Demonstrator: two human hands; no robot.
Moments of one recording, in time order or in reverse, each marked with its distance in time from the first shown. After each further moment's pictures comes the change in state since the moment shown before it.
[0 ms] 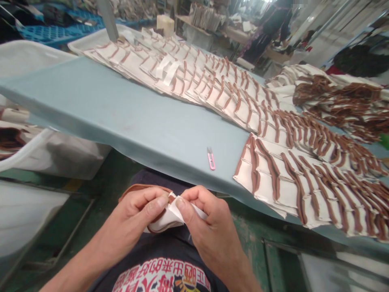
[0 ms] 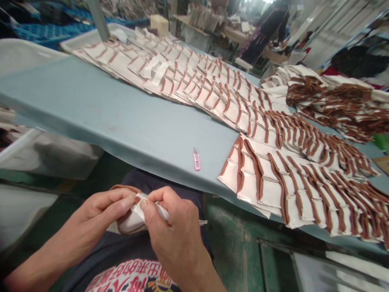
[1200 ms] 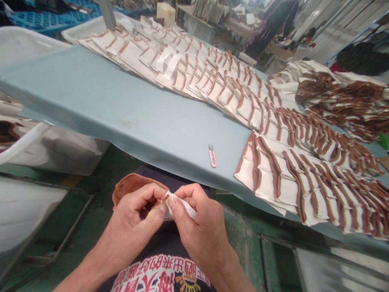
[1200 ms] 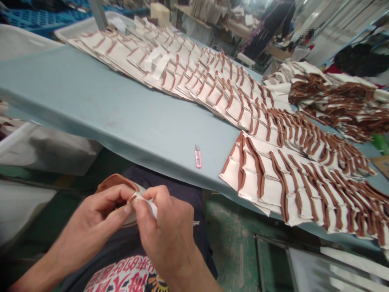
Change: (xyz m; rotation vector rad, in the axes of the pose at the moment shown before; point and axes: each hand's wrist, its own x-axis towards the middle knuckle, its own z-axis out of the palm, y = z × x) left_hand -0.005 0.004 0.009 0.277 0.236 0.027; right_hand 0.004 0.006 0.022 -0.132 0.123 -0.123
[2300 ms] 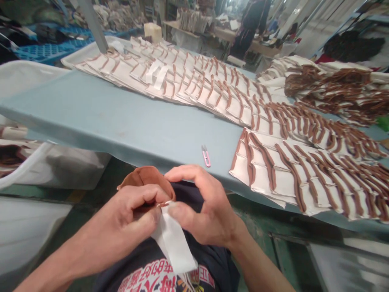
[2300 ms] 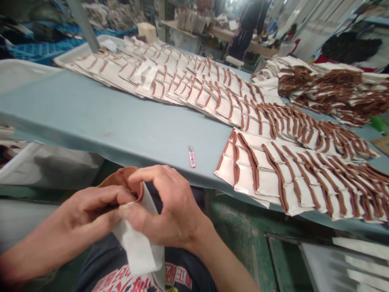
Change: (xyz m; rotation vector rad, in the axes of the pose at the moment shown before) left_hand 0.011 0.038 -0.019 0.066 -0.306 0.175; right_hand 0.032 -0.001 -0.043 0.178 -0.067 -0.496
